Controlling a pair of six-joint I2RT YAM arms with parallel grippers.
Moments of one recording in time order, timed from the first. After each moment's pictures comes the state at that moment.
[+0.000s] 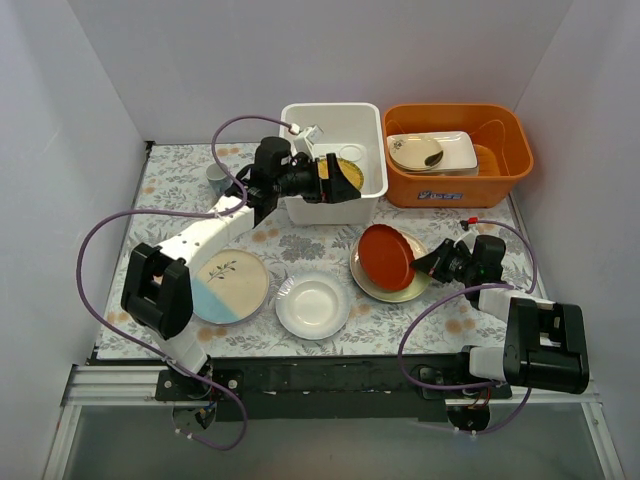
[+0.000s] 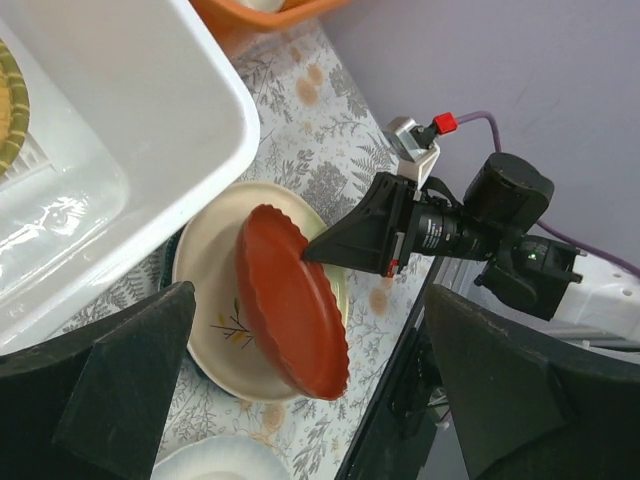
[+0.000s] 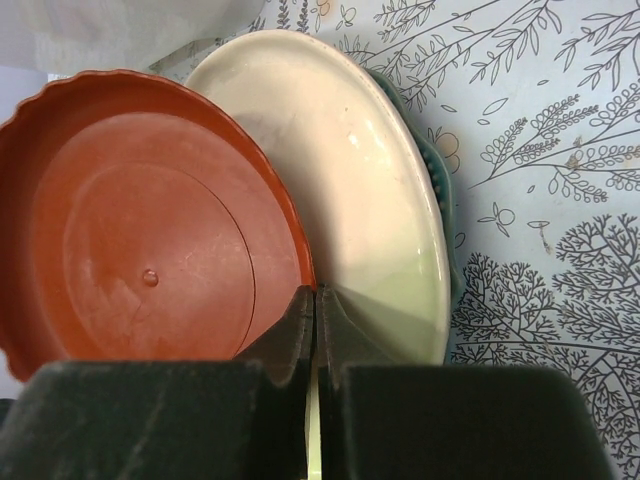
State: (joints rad) left arm -0.53 1.69 1.39 -0.02 0.60 -0.58; right arm -0.09 1.30 0.33 0.33 -0.67 0.52
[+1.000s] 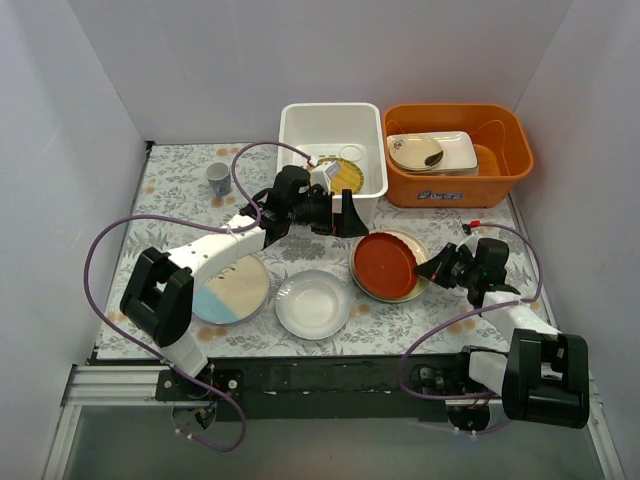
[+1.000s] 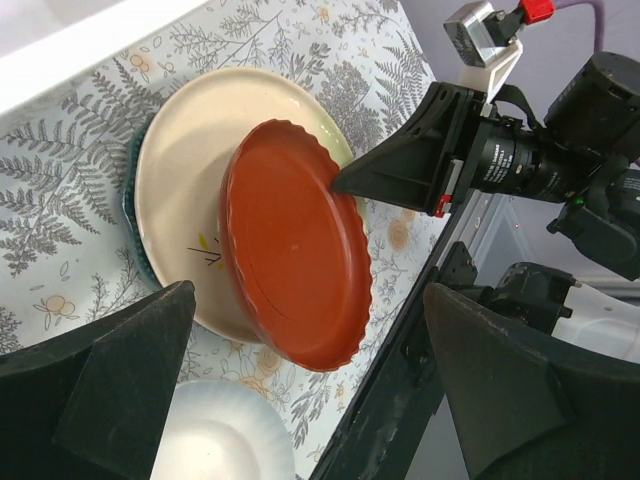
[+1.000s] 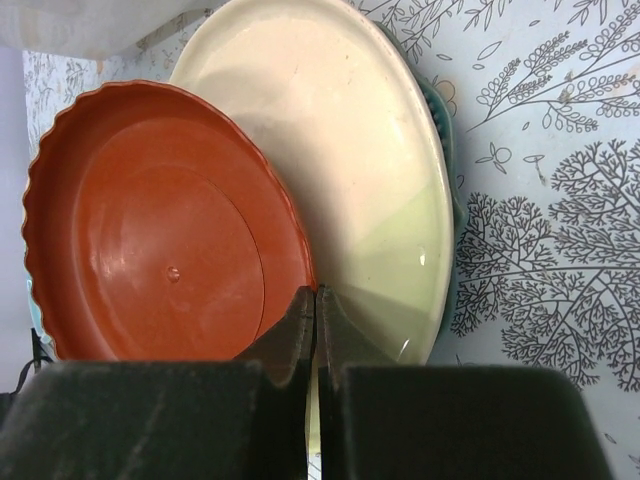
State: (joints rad) left arm -0.64 1.65 1.22 -0.06 0.53 -0.55; right arm -0.09 1.13 0.33 0.13 -0.64 0.49
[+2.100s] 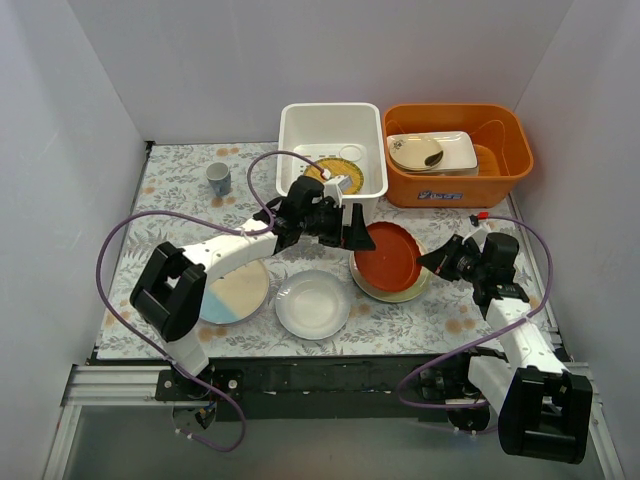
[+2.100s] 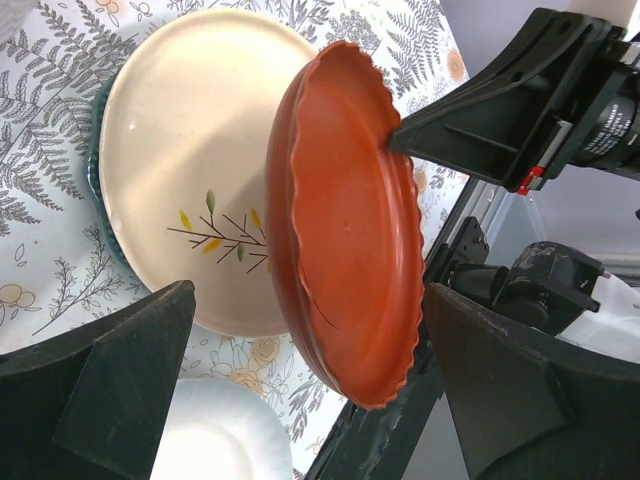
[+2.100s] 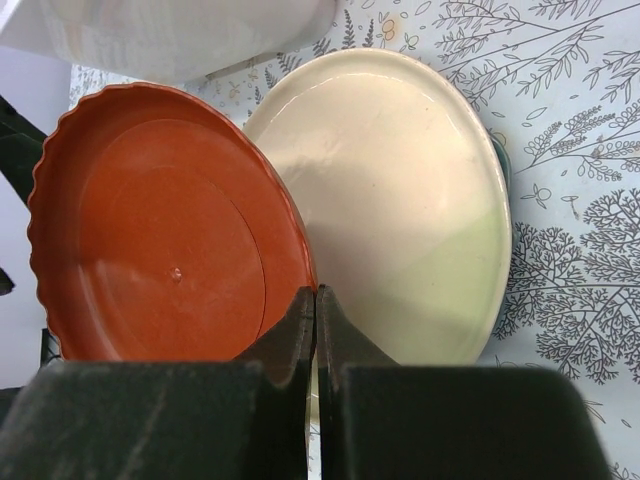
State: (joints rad) left arm -0.71 1.70 1.21 -0.06 0.51 -0.55; right arm -0.09 0.94 0.40 -0.02 -0.64 0.50
